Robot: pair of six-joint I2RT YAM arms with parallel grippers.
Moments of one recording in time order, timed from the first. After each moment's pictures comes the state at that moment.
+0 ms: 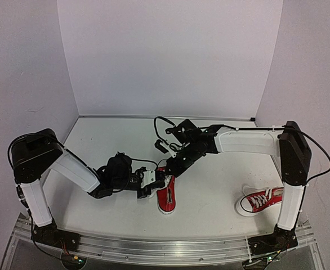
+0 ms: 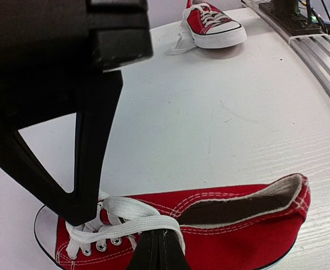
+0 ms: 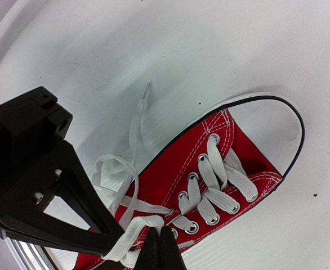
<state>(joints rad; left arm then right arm) -0.93 1.83 0.67 0.78 0.41 0.55 0.86 1.95 1.47 -0.55 -0.26 0.06</state>
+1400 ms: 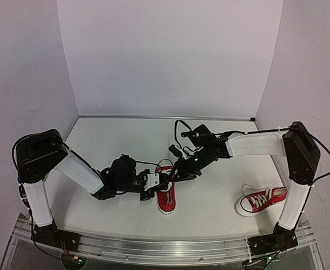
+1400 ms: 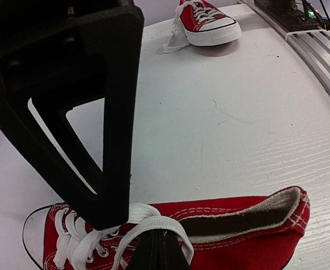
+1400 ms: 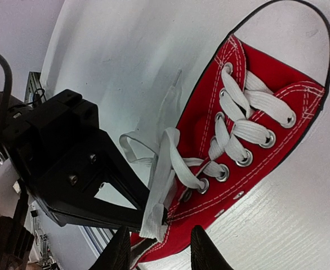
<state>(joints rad) -0.96 1.87 0.70 0.79 0.39 0.55 0.76 1.86 1.25 -0.39 -0.61 0.39</state>
